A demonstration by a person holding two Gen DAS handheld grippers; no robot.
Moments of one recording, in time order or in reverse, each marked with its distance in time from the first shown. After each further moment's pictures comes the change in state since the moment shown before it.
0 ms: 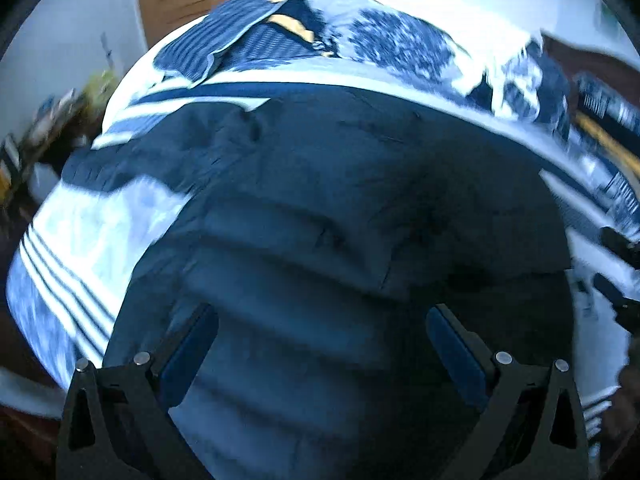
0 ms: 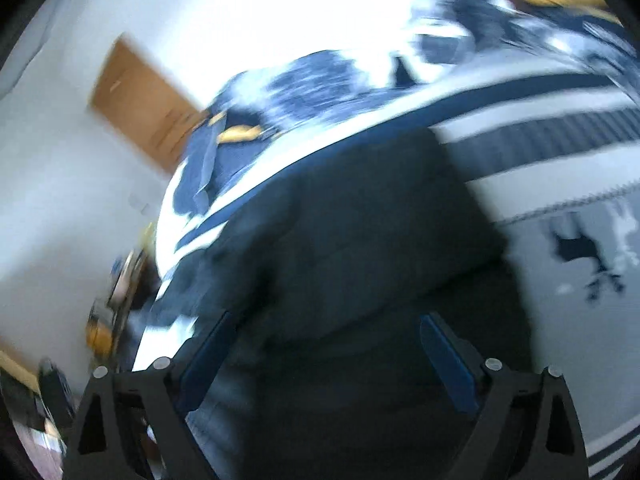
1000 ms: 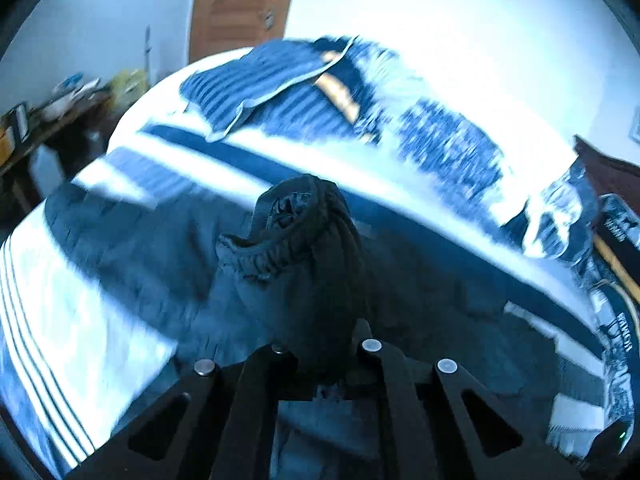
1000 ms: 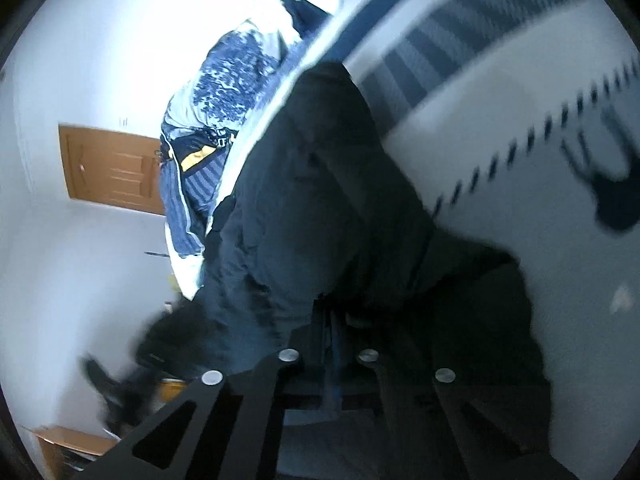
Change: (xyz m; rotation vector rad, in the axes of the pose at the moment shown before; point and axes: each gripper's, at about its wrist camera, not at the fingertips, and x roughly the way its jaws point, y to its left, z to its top) left arm 0.021 0.063 0.145 -0.273 -0.228 -0.082; right arm 0.088 -0.062 0.033 0.227 0.158 0.149
